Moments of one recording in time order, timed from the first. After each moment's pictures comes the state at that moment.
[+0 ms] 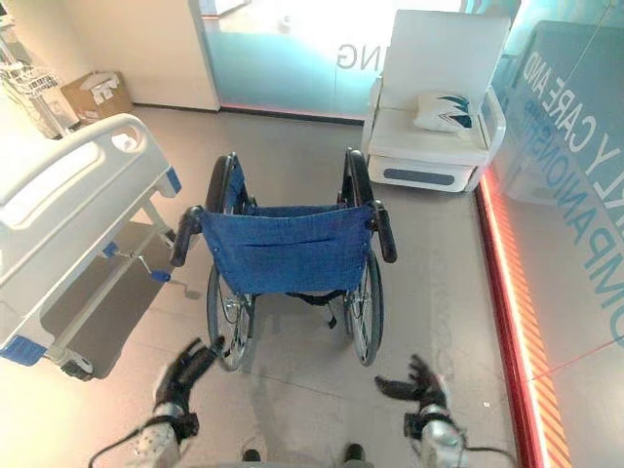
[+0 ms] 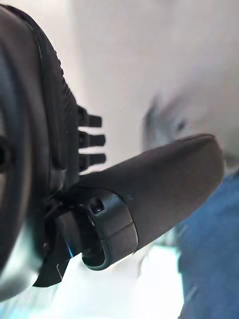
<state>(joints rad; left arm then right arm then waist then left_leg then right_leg) 0.02 0.28 -0.15 0.80 -0.45 -0.37 0.21 -0.08 -0.44 0.10 0.95 0.44 -0.22 -0.12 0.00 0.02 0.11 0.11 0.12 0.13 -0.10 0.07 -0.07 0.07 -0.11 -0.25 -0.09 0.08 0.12</state>
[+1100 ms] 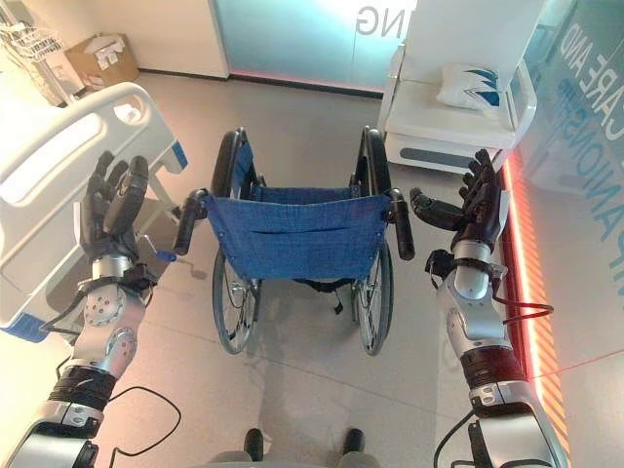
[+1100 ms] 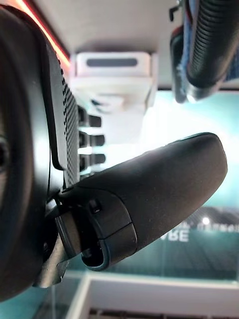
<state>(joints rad) -0.31 0.49 -0.07 0.30 -0.54 -0.36 0.31 -0.44 -0.57 0.09 0.38 0.52 -0.18 -0.43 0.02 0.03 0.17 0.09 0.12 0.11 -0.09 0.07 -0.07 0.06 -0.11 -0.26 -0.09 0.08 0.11</state>
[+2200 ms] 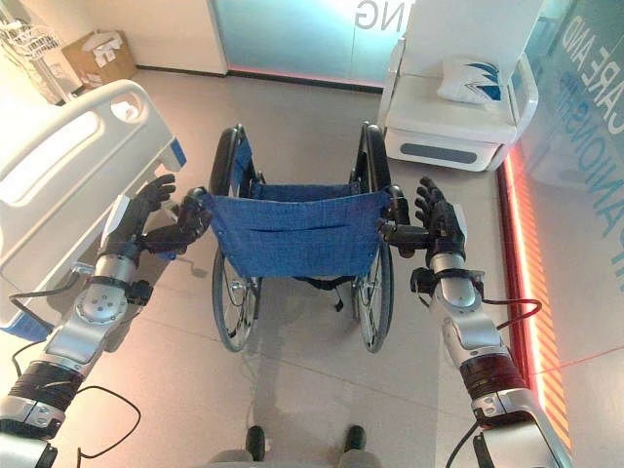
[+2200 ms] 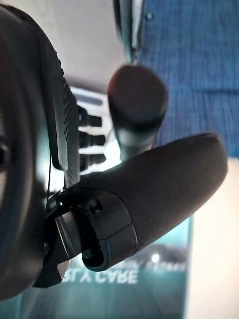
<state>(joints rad) -0.33 0.74 -0.24 0.32 -0.02 -0.09 0.25 -0.40 -0.60 0.19 0.35 0.48 0.01 -0.25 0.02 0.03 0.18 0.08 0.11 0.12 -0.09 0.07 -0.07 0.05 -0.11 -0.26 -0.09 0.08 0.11</state>
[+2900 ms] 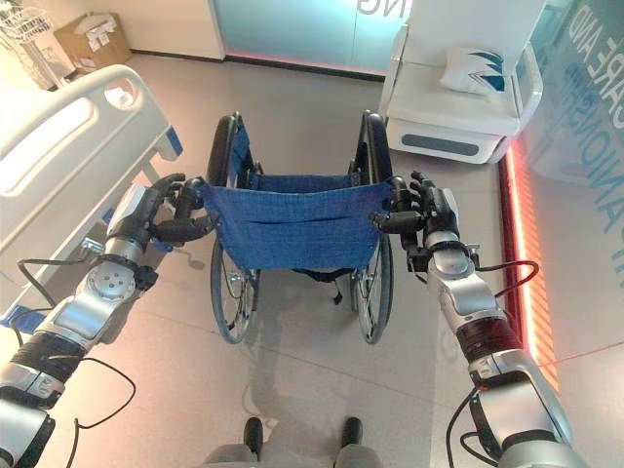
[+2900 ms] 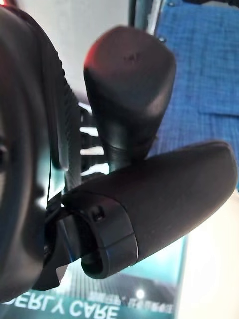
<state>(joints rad) -0.51 0.76 -0.38 0.42 -0.05 0.08 0.21 -0.63 -0.64 0.29 0.49 0.48 0.18 -0.26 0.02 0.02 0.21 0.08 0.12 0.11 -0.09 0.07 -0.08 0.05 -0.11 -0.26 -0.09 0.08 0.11</state>
